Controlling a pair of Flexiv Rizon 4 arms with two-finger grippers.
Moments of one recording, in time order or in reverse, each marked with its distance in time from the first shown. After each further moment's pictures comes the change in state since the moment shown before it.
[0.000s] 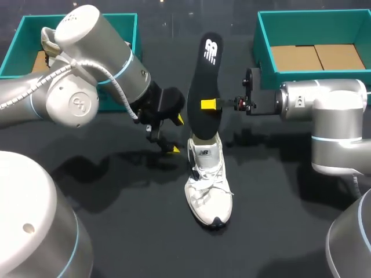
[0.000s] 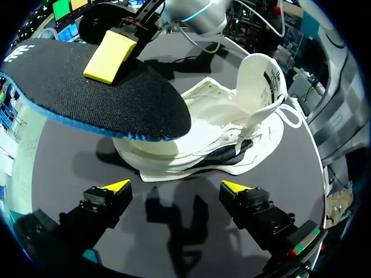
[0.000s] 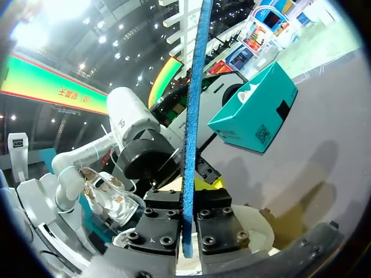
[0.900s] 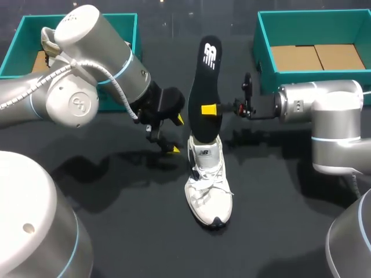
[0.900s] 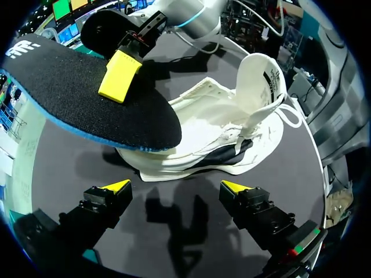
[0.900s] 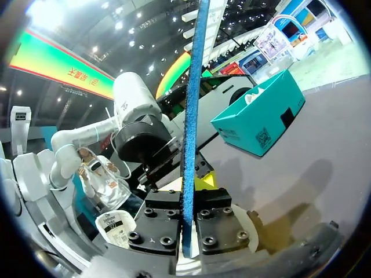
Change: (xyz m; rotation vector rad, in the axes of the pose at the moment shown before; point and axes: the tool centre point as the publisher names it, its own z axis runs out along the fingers) left arm 0.000 0.000 0.000 0.000 0.000 0.000; right arm -0.014 -0.012 -0.002 0.024 0.025 -0.129
